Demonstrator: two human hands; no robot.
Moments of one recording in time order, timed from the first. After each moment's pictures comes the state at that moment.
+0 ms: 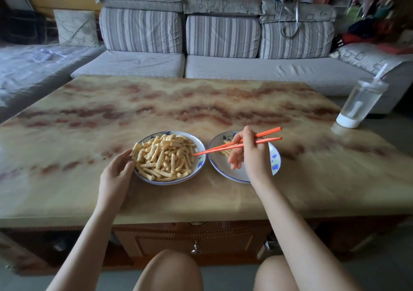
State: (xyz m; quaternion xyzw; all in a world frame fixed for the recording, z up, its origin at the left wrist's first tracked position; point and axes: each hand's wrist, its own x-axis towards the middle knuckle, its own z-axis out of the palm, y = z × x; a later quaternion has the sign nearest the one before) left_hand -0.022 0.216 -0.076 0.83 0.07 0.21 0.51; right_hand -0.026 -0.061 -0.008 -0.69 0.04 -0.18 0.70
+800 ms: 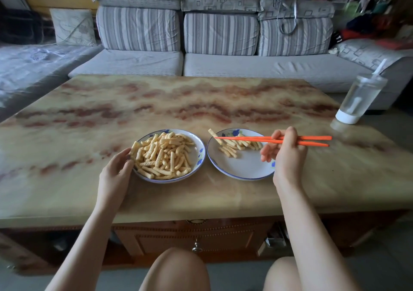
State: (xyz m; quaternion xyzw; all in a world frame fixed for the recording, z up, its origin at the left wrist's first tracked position) left_hand -0.021 0.217 -0.078 0.83 0.07 0.22 0.51; right_hand -0.043 -0.099 0.002 -0.58 0.12 -0.30 0.74
